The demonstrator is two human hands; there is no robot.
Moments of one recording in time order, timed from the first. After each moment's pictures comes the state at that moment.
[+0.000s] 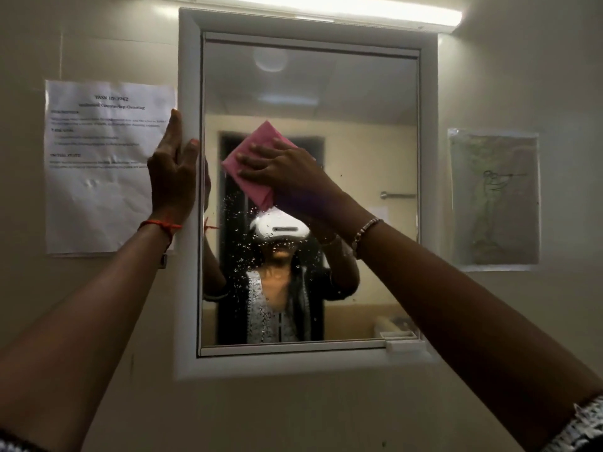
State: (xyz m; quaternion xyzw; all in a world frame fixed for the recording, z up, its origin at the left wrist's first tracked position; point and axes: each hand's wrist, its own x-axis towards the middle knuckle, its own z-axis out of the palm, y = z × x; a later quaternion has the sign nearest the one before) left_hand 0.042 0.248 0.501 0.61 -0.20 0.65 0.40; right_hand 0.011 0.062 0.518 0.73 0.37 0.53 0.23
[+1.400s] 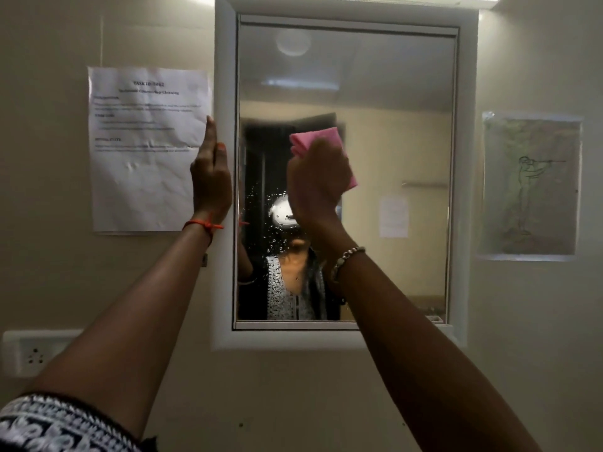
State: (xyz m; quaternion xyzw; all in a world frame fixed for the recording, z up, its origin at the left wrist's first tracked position) left_hand 0.042 0.246 0.474 0.61 -0.20 0.61 0.47; right_hand -0.017 0.112 0.476 0.65 0.09 0.66 -0.36
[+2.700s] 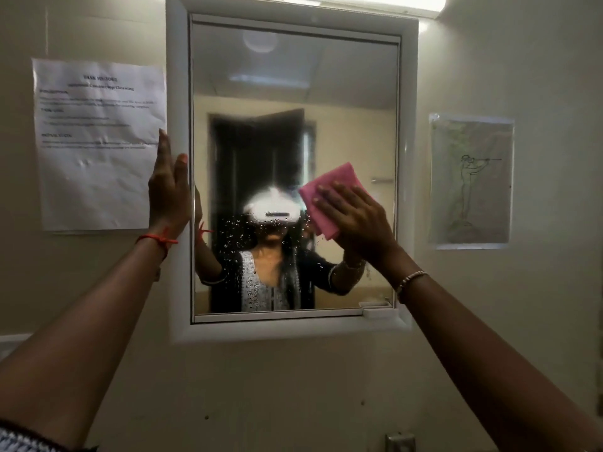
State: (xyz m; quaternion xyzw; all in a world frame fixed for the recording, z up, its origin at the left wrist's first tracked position) left_hand 0.037 0.240 0.450 0.66 -0.16 0.60 0.42; right_hand 0.024 -0.055 0.416 0.72 0.25 0.62 0.18
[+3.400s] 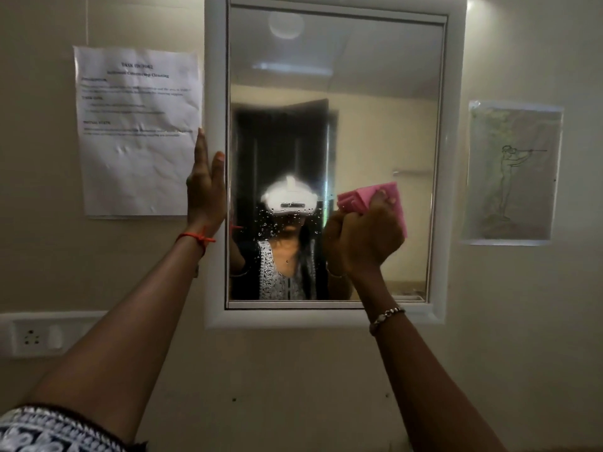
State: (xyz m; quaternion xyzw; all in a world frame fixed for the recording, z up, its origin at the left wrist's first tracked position) left_hand 0.035 0.243 0.435 0.67 -0.16 0.57 0.44; right_hand -0.001 0.035 0.394 0.73 -0.09 0.59 -0.33
